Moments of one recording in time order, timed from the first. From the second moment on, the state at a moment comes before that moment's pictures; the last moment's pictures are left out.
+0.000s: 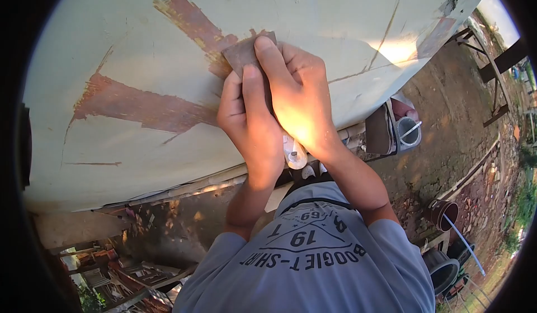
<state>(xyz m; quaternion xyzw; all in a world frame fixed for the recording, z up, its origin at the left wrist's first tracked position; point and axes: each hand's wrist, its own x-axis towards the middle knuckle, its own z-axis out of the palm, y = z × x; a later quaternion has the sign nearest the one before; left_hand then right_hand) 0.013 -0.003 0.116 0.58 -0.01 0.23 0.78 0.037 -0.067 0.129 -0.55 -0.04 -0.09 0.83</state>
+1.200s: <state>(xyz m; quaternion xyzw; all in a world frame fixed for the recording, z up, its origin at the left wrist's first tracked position) -0.039 0.016 -0.080 0.71 0.12 0.16 0.67 -0.039 -0.084 -0.055 -0.58 0.09 0.12 0.80</state>
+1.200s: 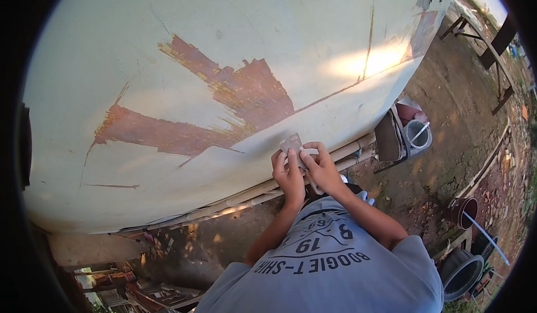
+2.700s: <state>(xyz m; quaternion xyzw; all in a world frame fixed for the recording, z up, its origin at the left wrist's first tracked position) 0.005 0.002 -0.039 0.60 0.01 0.07 0.80 -0.021 -0.081 -0.044 -0.74 -0.02 -0.12 0.66</state>
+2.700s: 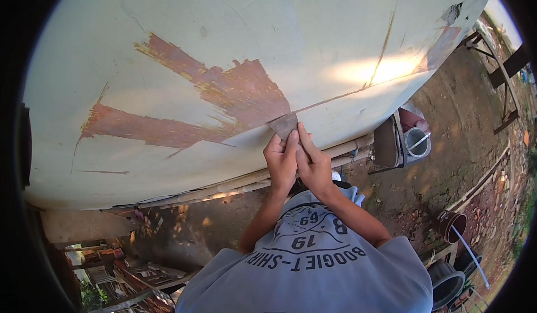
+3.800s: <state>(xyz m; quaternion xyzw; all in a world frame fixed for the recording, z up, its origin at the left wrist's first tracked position) 0.003 -0.003 -0.040 0.58 0.02 0.09 0.81 -0.021 -0.086 -0.051 -0.75 -0.04 -0.15 0.64</state>
